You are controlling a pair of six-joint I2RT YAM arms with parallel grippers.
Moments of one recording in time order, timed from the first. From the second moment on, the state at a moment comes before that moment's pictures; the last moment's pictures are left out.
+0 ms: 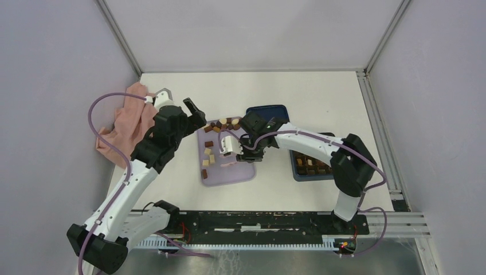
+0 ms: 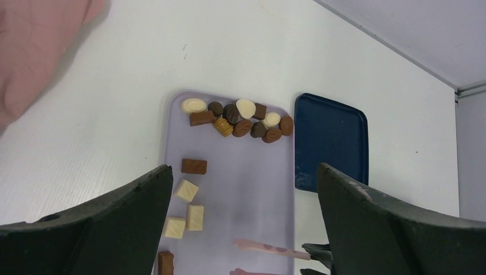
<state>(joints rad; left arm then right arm) -0.41 0.96 0.96 -0.47 -0.36 -0.66 0.86 1.76 1.34 -0.71 -0.33 -0.84</state>
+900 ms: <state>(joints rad) -0.41 0.89 0.96 -0.49 -0.42 -0.66 0.92 2.05 1.59 -0.68 -0.22 -0.72</state>
